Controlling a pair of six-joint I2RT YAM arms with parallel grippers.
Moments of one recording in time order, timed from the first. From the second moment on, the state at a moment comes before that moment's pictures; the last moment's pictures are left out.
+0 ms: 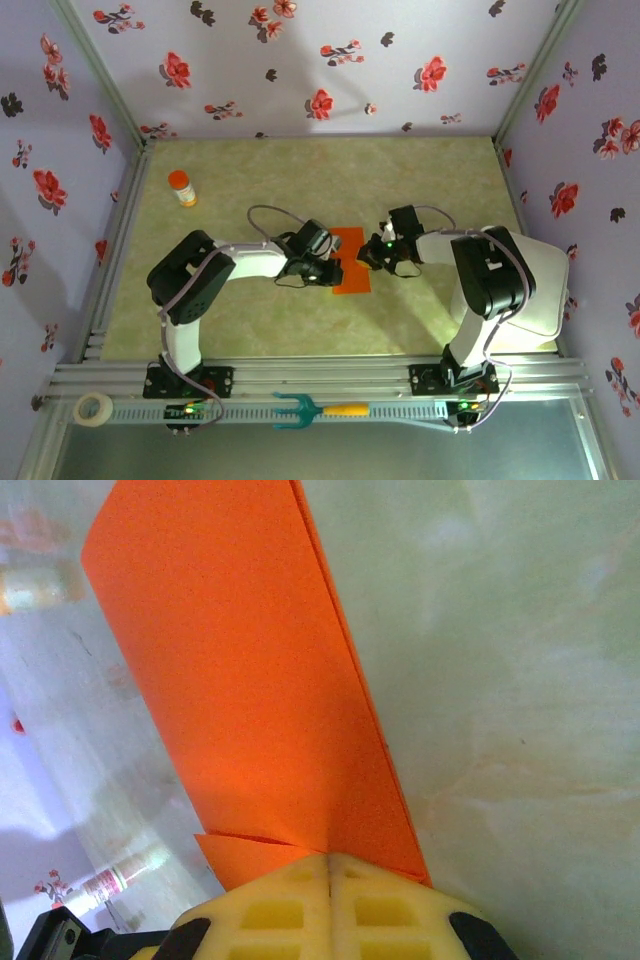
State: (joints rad) left arm -0.84 1.90 1.05 -0.15 0.39 -0.65; right arm 0.34 1.77 0.78 -0.07 -0.62 0.83
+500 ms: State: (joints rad) left arm -0.84 1.98 1.21 -0.20 0.43 -0.67; right arm 0.34 1.76 0.76 -0.03 -0.62 0.83
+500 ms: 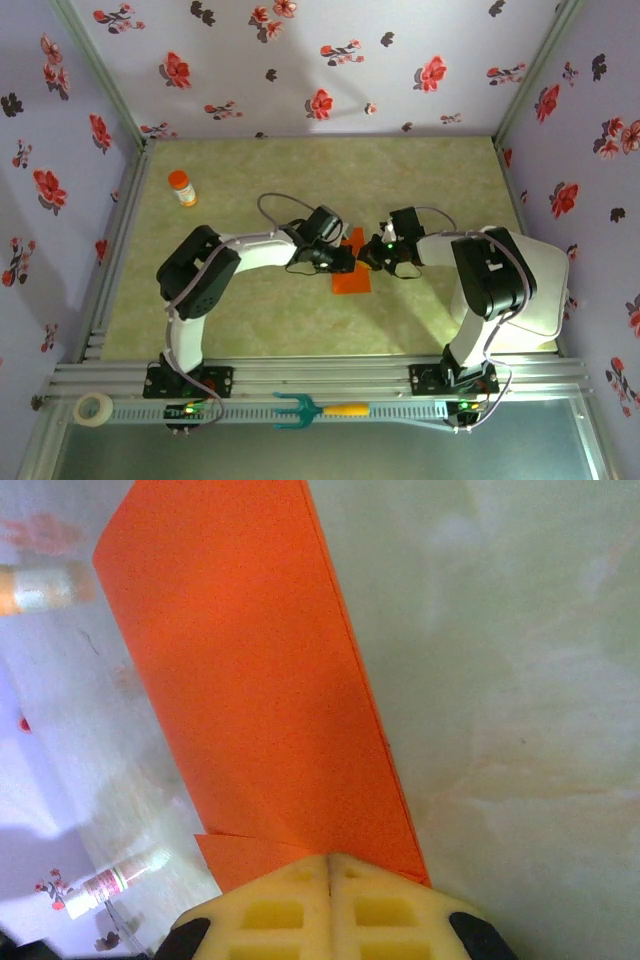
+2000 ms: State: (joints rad) left arm -0.88 1.86 1.03 -0.29 0.39 -0.58; right arm 0.34 1.76 0.76 -0.03 -0.63 0.83
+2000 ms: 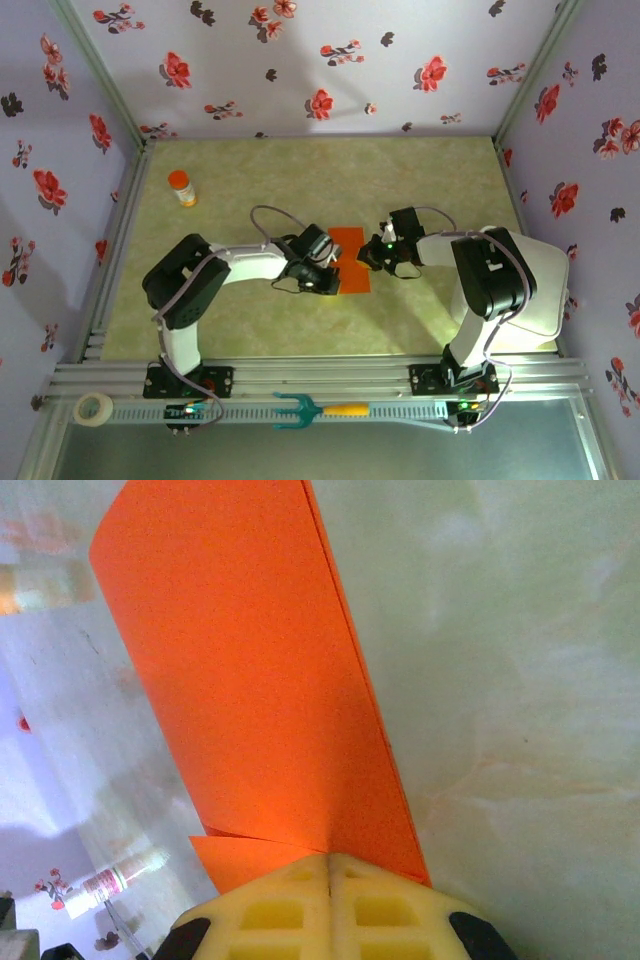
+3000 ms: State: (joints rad) left arm -0.81 1.96 1.13 -0.21 0.39 -0.59; right arm 0.41 1.39 0.61 -0.26 -0.55 0.89
